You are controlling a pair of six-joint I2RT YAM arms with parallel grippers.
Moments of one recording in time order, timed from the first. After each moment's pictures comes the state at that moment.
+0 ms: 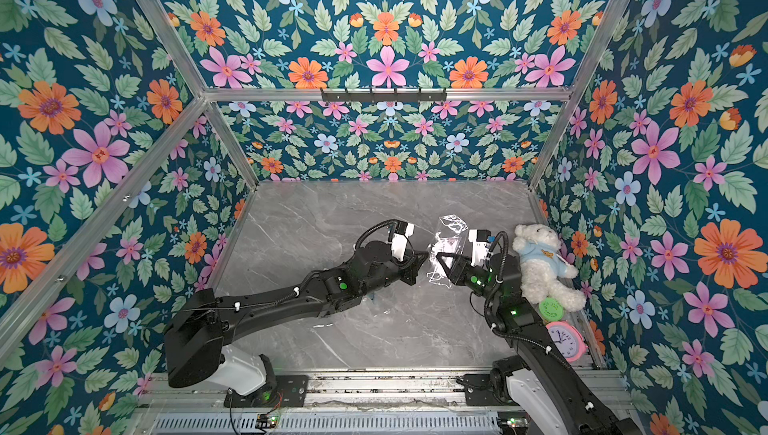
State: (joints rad) left arm -1.08 1.53 1.04 0.21 -0.09 -0.57; right arm 0.24 0.80 0.43 0.10 -0.48 0.74
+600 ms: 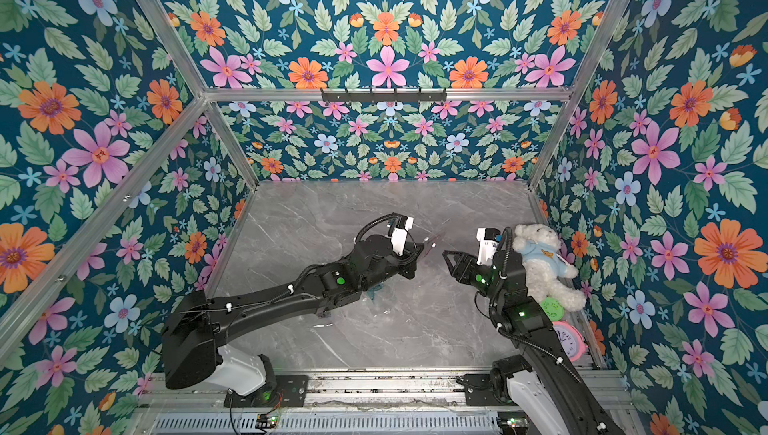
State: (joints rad) left arm -1.08 1.53 1.13 0.07 -0.20 -0.44; right arm 0.26 0.73 0.57 -0.17 -0.36 0.71
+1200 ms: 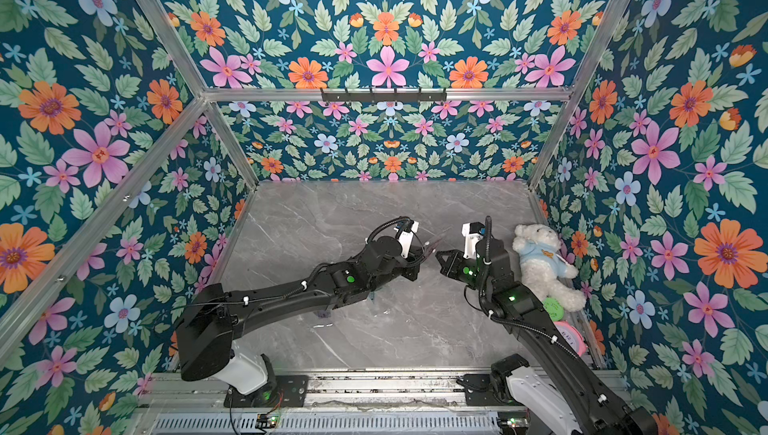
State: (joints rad) left arm -1.08 1.59 1.14 0.06 -0.22 -0.42; right arm 0.37 0.89 0.67 -0.23 -0.31 0.77
